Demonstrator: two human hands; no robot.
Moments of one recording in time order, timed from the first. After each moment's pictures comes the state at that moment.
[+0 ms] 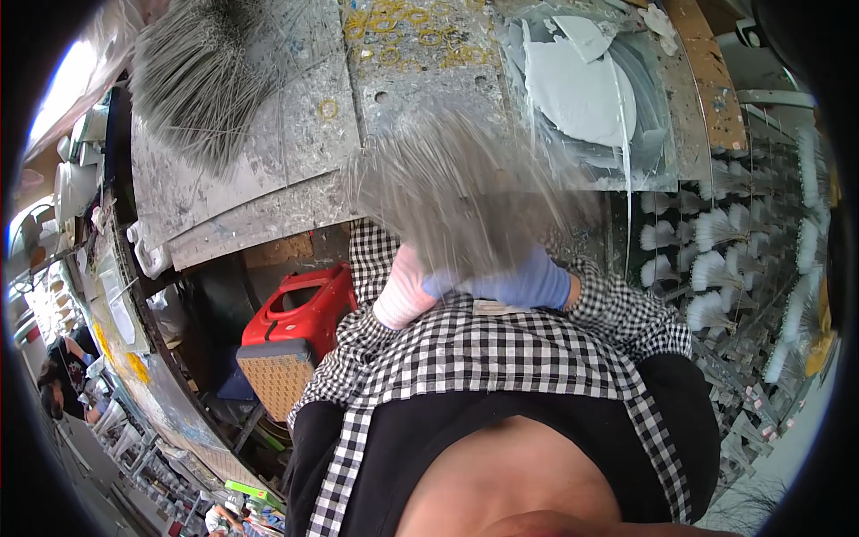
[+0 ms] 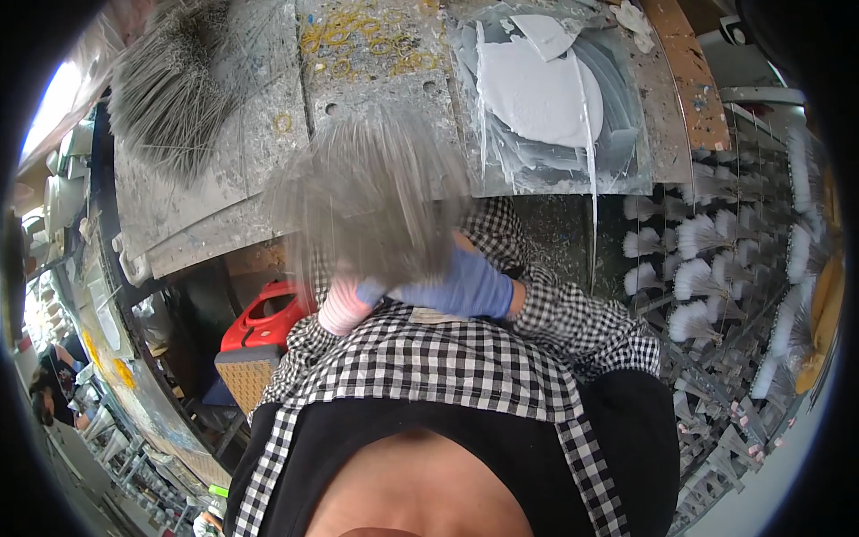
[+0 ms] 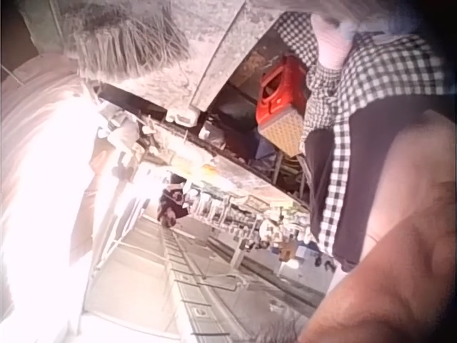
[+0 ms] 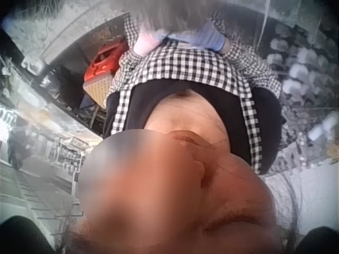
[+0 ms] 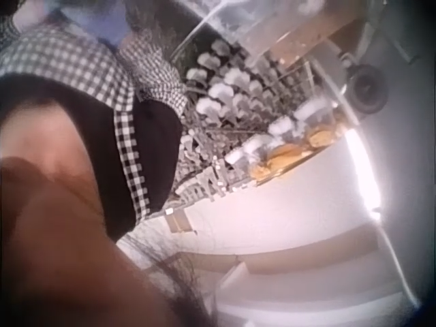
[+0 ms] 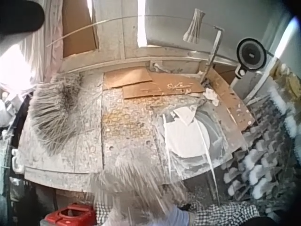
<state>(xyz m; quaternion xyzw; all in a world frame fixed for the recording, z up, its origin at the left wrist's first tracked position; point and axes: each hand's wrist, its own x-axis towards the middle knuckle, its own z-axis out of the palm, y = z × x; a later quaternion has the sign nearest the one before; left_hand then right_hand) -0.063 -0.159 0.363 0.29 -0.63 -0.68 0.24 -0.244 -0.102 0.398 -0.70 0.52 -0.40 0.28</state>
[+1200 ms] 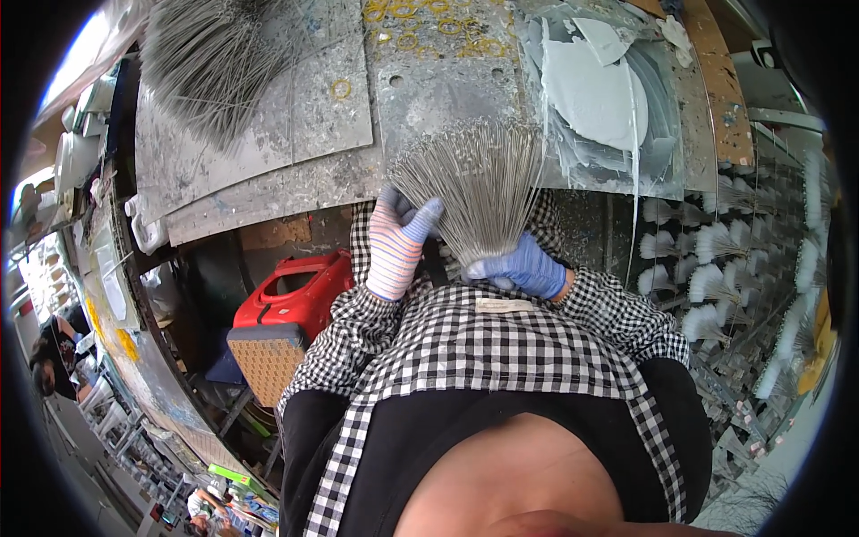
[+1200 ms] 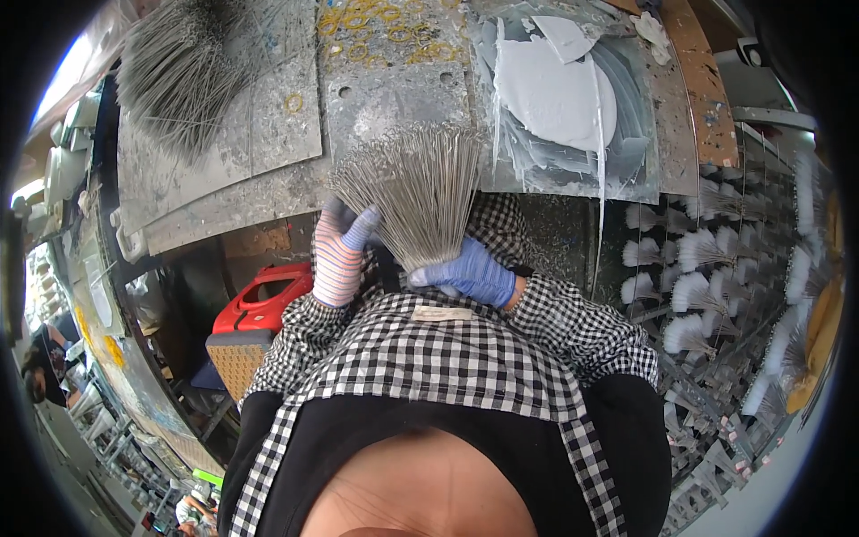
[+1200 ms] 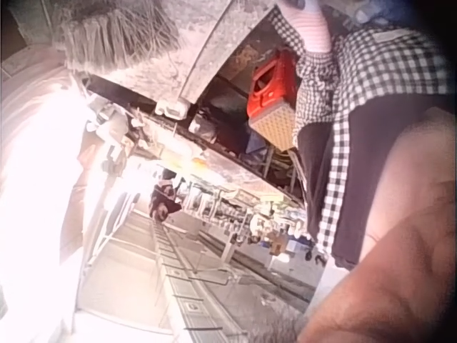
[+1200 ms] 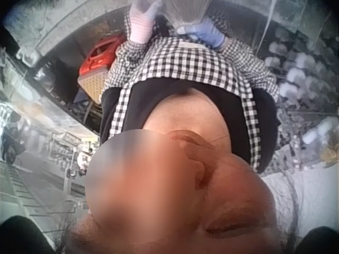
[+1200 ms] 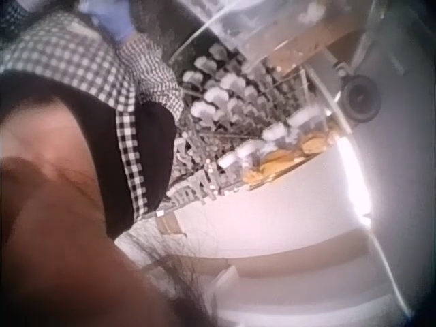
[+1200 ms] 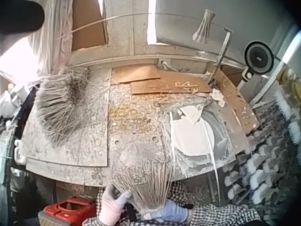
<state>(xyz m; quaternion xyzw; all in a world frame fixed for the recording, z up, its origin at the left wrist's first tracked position) -0.066 -0.171 0.369 0.45 -0.38 -0.74 0.32 -0.253 -0.077 0.368 -0.23 0.48 -0.35 0.77</state>
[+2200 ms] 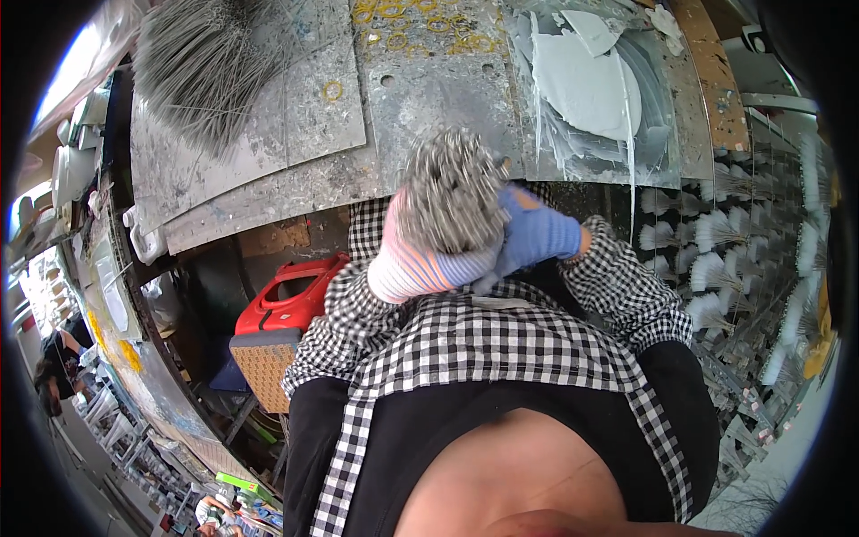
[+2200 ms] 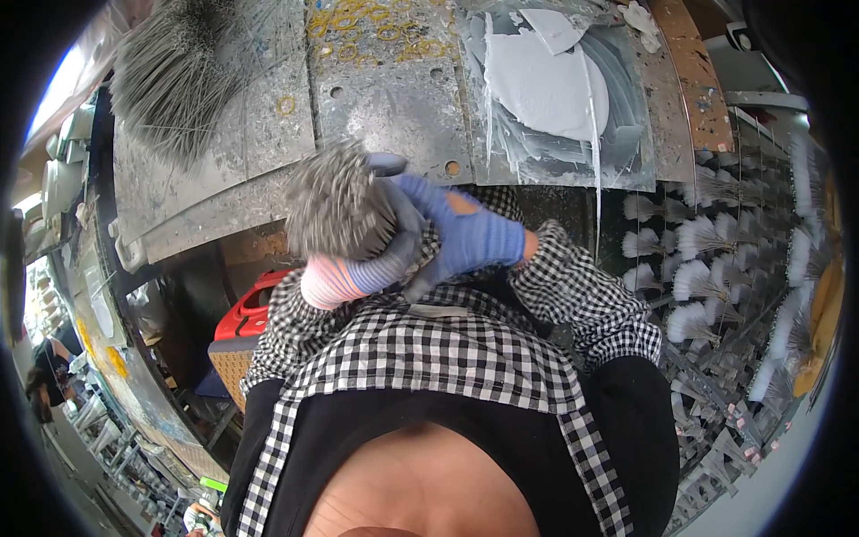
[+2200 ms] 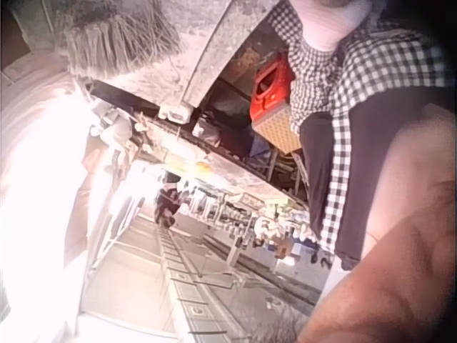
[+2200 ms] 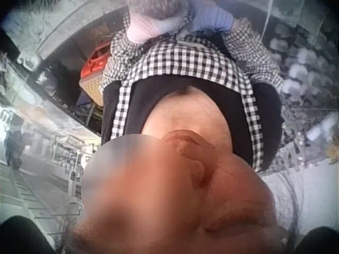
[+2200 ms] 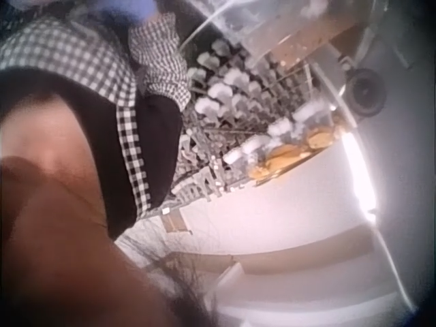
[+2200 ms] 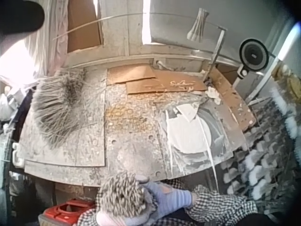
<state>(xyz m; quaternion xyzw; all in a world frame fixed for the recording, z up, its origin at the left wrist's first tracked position) -0.087 -0.198 0.425 0.21 -0.76 -0.59 0.20 -0.273 -0.127 0.377 -0.68 0.43 -0.31 0.51</state>
